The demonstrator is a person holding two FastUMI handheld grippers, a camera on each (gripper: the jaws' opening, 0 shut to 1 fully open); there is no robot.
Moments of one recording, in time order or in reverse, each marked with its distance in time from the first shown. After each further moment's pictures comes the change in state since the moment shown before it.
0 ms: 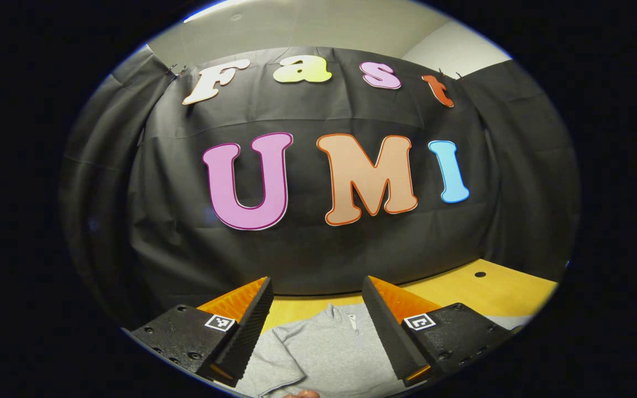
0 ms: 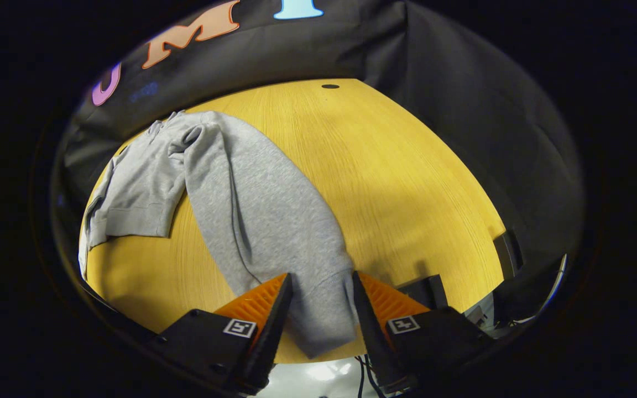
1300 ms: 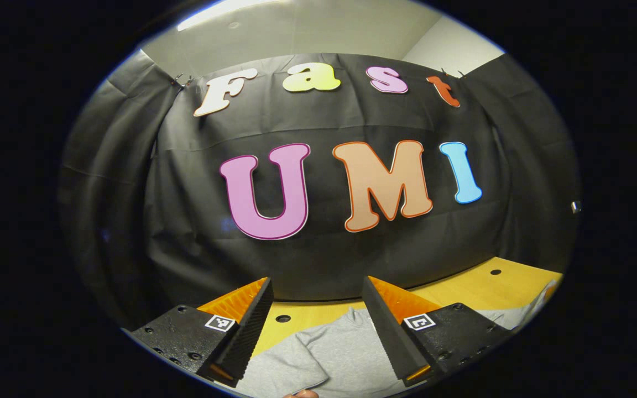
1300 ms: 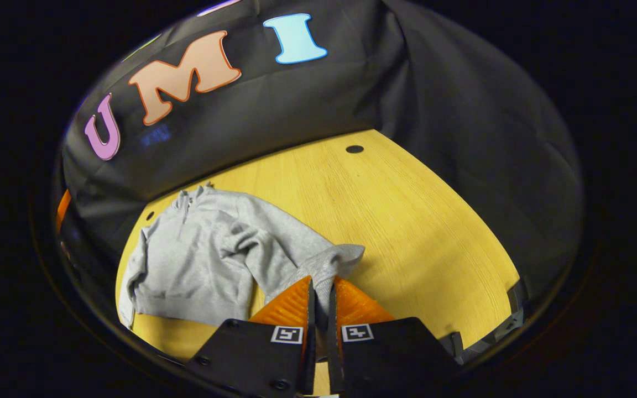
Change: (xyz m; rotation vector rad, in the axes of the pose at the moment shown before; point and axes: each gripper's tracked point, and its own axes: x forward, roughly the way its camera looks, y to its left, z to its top) left arm -0.015 0.045 0.012 0.043 -0.037 0.092; right arm -0.042 0.073 0.167 0.155 -0.268 0.146
